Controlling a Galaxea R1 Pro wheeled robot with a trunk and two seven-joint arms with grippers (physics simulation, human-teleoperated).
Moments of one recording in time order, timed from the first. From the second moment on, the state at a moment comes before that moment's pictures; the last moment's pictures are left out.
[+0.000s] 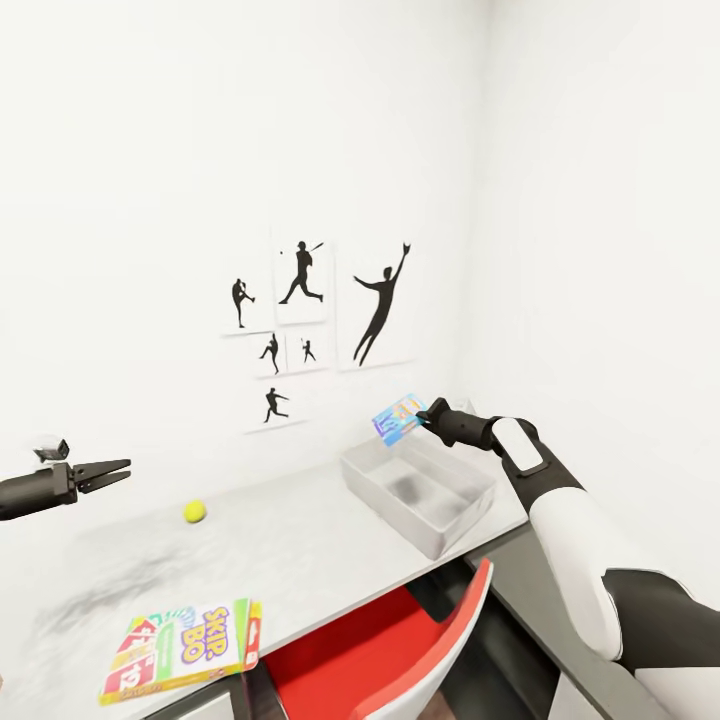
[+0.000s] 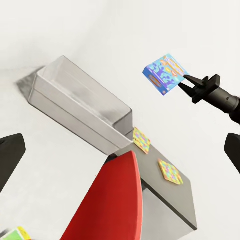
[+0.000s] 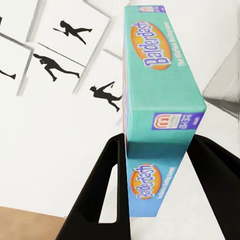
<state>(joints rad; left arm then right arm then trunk) -0.82 0.64 0.31 -0.57 0.04 0.72 -1.57 -1.04 -0.02 -0.04 -0.56 -0.94 0.69 0.13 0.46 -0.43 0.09</state>
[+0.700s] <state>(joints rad) -0.82 0.60 0.30 -0.58 0.04 0.74 -1.57 -1.04 -0.02 -0.04 -0.56 -0.95 0.69 0.13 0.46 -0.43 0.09</state>
